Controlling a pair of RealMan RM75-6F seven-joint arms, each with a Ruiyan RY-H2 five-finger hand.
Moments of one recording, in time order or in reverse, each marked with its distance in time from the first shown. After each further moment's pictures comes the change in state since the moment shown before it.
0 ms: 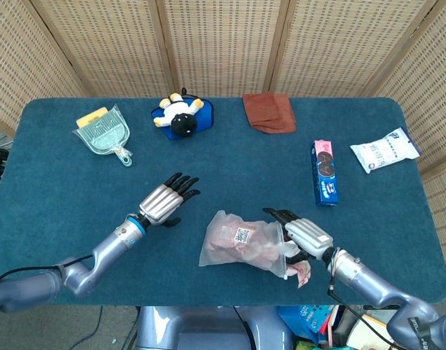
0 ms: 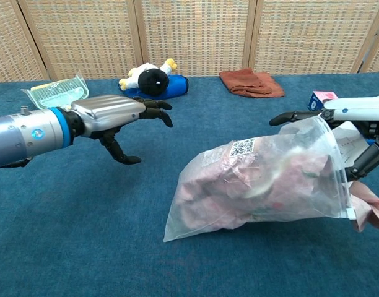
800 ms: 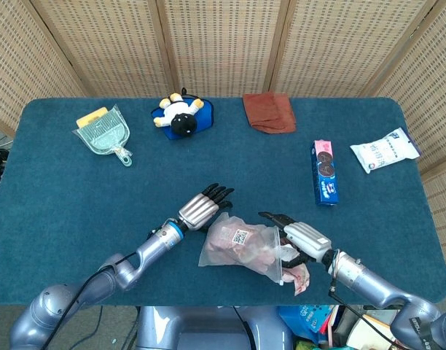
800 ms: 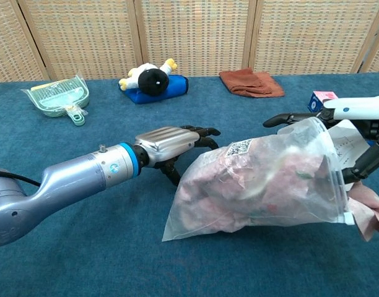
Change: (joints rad) left arm -0.115 -0.434 0.018 0.572 0.147 0.016 -0.402; right arm 0.027 -0.009 -0.054 0.039 -0.090 0.063 0.201
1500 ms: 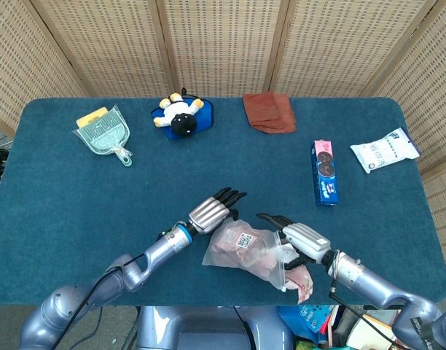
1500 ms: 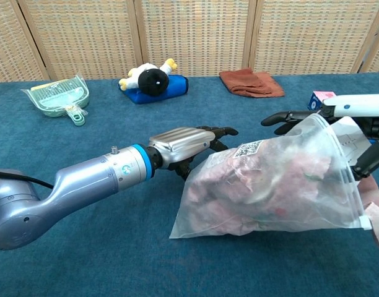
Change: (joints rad) left arm -0.030 -0.035 0.004 0.023 0.028 0.034 -0.085; right arm 0.019 0.012 -0.023 -0.008 -0.011 0.024 0.020
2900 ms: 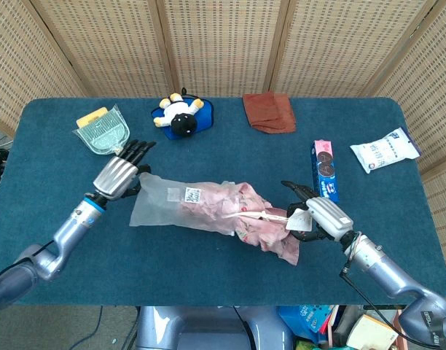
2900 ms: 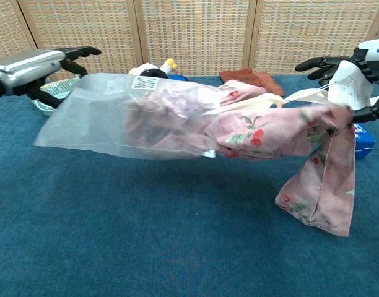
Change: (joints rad) left arm 0.270 0.511 0.039 -0.197 -0.028 0.259 0.002; right arm -0.042 0.059 0.085 0.015 0.170 0.060 -0.114
